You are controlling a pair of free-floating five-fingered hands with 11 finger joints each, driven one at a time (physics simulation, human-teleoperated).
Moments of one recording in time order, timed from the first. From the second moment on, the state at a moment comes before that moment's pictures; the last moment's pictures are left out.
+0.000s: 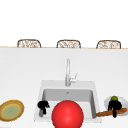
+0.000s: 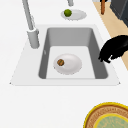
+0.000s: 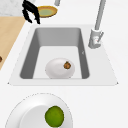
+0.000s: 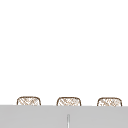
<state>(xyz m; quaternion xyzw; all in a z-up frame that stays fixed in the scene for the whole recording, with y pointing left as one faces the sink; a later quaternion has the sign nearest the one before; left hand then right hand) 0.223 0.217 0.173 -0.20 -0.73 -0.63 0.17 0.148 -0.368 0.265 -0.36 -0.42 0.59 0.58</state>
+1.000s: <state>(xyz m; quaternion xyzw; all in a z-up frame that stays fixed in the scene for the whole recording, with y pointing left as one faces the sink) 0.223 0.217 0.173 -0.20 -0.73 -0.63 0.17 0.103 -0.430 0.209 -0.41 -0.37 0.59 0.58</state>
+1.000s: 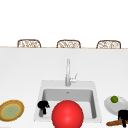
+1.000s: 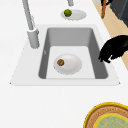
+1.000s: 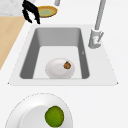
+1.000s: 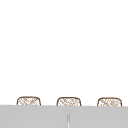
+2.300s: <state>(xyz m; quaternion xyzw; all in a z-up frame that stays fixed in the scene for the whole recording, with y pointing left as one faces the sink) 0.223 0.217 0.173 -0.20 -0.73 -0.63 0.17 0.149 -0.441 0.110 -0.43 -0.29 0.62 0.58</state>
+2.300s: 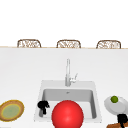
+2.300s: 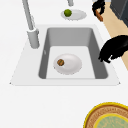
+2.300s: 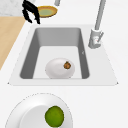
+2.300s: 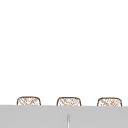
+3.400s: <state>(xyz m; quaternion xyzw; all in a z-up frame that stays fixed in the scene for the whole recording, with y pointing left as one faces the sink) 0.223 0.217 0.173 -0.20 -0.73 -0.63 0.17 0.213 -0.438 0.125 -0.37 -0.22 0.65 0.63</state>
